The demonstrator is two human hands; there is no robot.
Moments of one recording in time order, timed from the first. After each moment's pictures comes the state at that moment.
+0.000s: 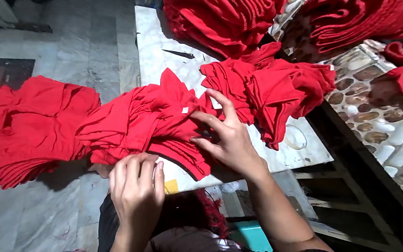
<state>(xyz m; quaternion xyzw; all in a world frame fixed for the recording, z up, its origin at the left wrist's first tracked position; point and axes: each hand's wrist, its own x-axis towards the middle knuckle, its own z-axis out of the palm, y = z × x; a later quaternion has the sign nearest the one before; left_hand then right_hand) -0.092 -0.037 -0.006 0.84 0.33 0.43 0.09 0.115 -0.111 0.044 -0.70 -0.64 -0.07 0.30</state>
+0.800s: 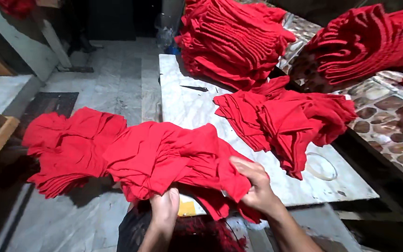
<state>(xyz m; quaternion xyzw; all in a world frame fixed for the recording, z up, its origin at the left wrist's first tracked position) -0.055 -0.041 0.001 0.14 0.29 0.53 0.78 0.116 -0.130 0.026 -0.55 -0.69 -0.09 0.45</state>
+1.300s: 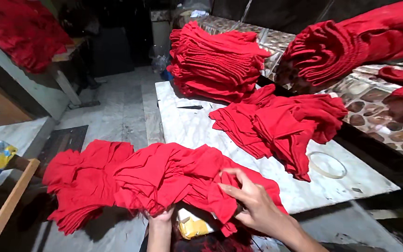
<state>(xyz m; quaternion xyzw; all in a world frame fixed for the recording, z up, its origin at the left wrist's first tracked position) -0.087 -0.013 -0.023 0.22 0.23 0.53 0.79 0.090 -0.143 0.027 -0.64 -0.65 -0.14 0.38</state>
